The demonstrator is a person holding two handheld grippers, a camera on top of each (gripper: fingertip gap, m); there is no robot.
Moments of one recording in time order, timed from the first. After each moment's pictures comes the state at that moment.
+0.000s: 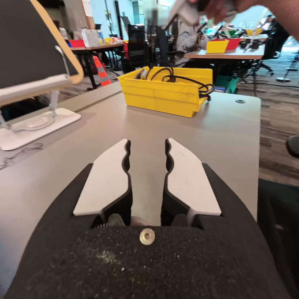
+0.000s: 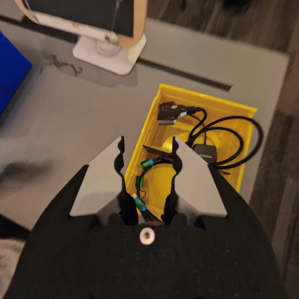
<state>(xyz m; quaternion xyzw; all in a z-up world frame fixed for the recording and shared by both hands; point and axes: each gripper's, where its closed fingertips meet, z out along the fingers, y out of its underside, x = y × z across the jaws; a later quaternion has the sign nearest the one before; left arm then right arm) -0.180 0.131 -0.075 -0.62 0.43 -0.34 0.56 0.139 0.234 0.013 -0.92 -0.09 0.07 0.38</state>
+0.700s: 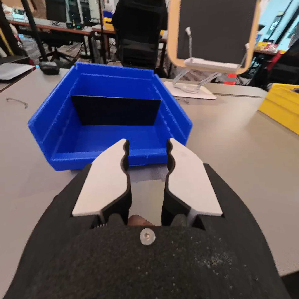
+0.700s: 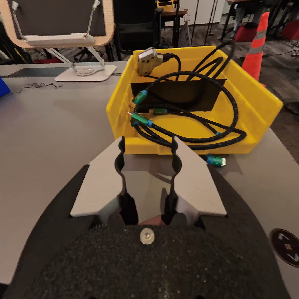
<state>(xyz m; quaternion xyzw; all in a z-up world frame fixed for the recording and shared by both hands) -0.456 0.170 -0.083 -0.77 0.09 -0.16 0.61 0.145 0.079 -0.111 -0.80 0.04 0.01 0.60</state>
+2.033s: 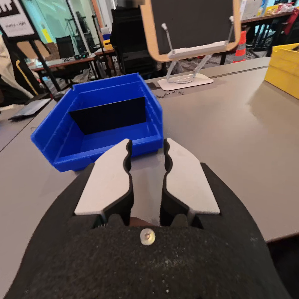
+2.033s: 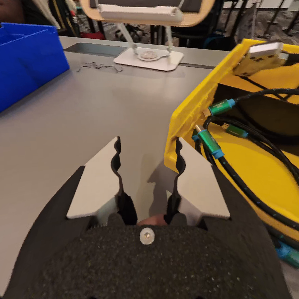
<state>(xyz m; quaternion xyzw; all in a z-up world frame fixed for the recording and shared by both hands) -0.423 0.124 -0.083 -0.75 0.18 -0.06 0.64 -0.017 0.145 -0.124 -0.82 -0.07 0.06 0.56</state>
